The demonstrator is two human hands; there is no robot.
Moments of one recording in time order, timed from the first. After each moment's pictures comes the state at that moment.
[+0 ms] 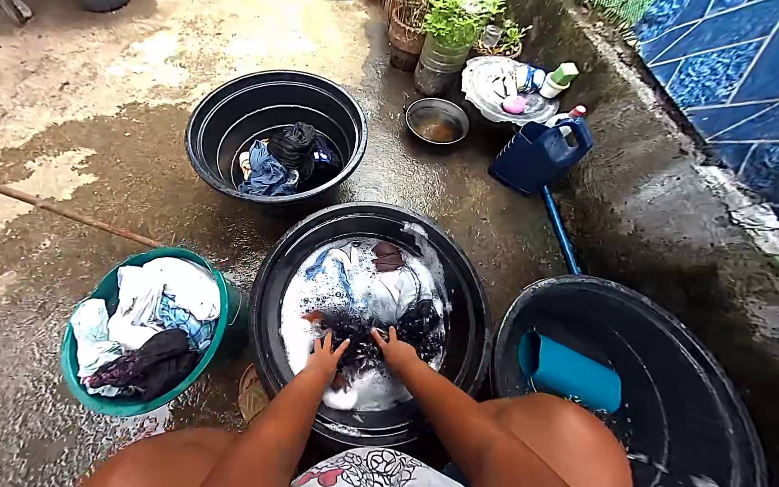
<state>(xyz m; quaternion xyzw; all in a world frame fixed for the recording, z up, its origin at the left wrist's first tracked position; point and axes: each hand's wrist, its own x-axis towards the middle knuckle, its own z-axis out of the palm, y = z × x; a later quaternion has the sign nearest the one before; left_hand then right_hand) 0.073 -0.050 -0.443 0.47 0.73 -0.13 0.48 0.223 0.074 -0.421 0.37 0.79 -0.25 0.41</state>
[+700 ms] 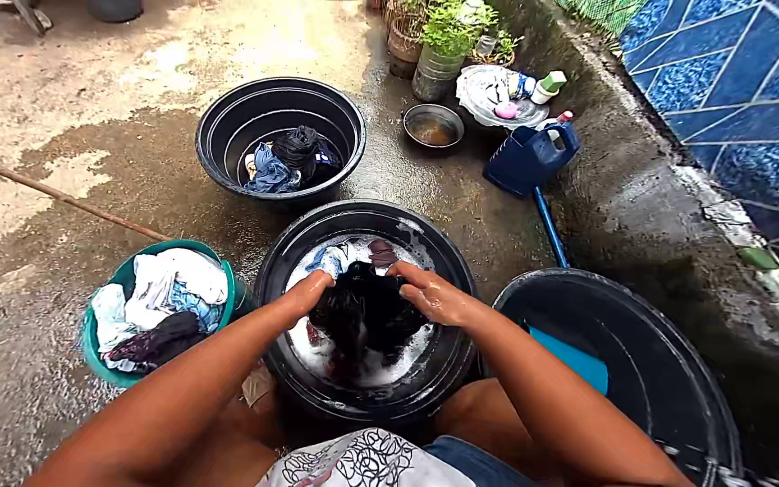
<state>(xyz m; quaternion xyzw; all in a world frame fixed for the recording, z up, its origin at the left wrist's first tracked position) 0.022 -0.036 -0.208 0.30 0.71 0.34 0.54 0.230 0.110 -0.158 0.25 0.85 -0.46 0.06</state>
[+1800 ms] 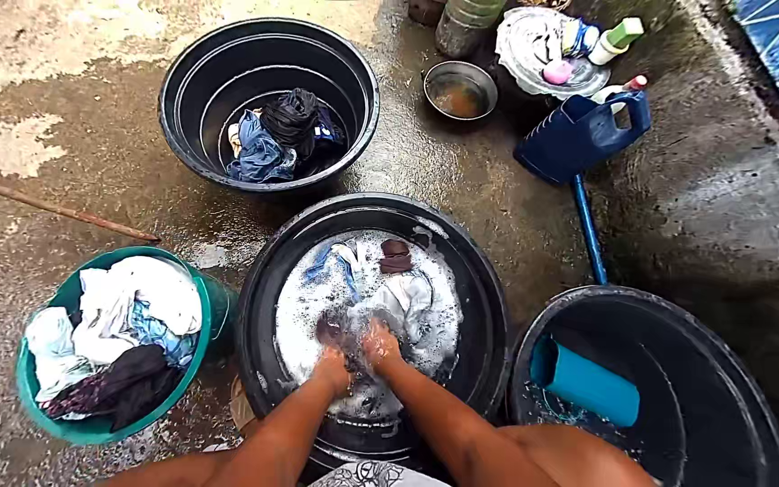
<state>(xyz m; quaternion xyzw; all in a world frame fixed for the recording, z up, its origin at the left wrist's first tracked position) 0.084 -0.026 -0.450 0.41 0.71 -0.14 0.55 0.182 0.078 -0.443 0.36 0.83 -0.29 0.32</state>
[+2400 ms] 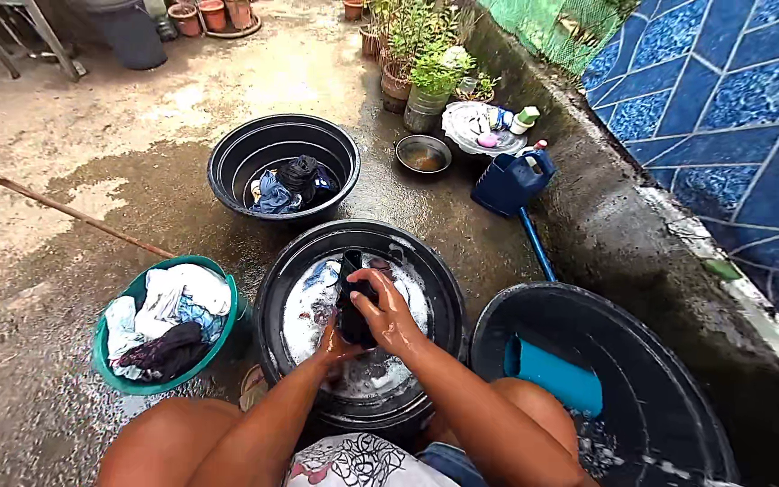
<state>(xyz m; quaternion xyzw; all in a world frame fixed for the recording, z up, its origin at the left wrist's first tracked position) 0.105 -0.047 -0.353 0.44 0.67 0.52 0.30 0.209 0.040 -0.159 0.27 0.80 -0.49 -0.21</state>
